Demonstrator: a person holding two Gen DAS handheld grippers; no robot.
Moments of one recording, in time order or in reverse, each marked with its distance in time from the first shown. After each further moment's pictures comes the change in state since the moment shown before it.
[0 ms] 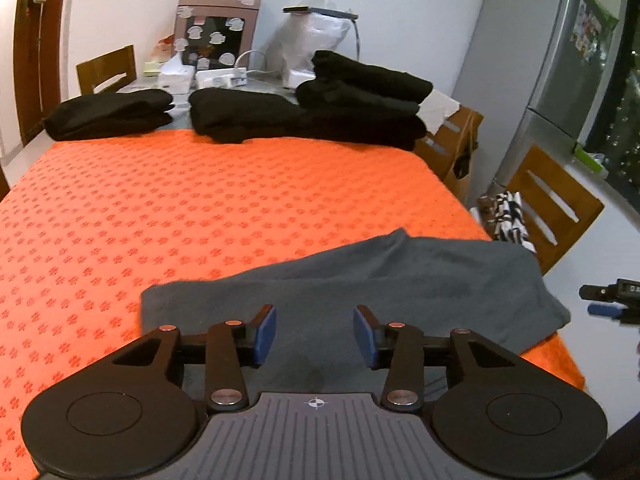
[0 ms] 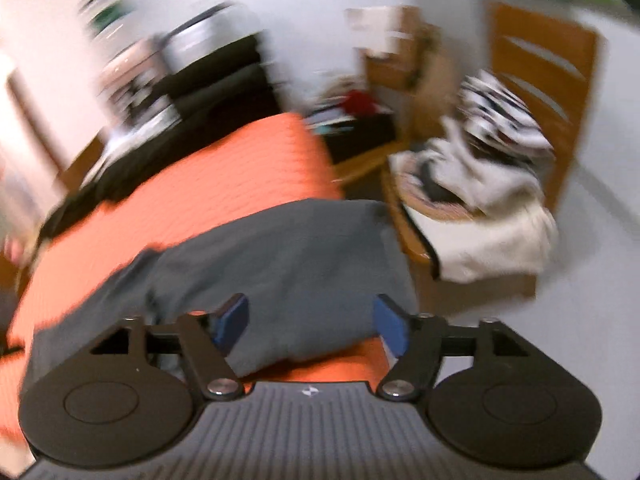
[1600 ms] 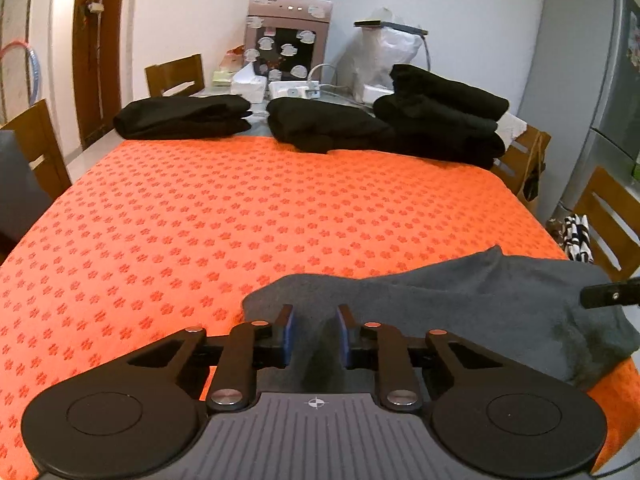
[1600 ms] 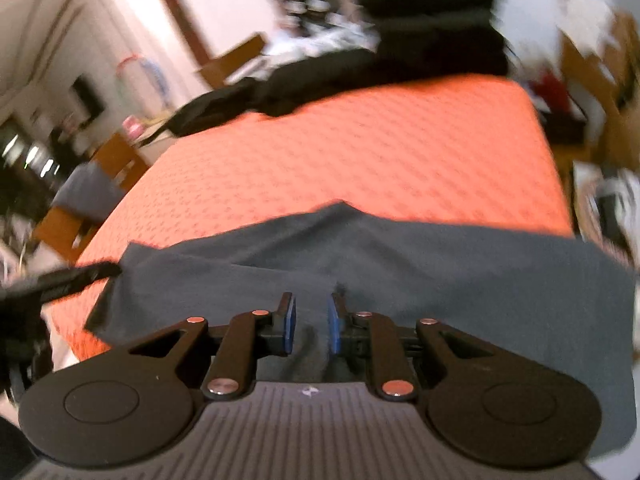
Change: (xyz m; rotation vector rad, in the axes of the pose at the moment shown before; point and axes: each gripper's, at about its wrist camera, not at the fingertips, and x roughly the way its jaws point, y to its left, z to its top) left arm 0.017 0.046 -0.010 -0.043 -0.059 0.198; right arm 0.084 0.184 -0.005 -0.508 0.262 0.397
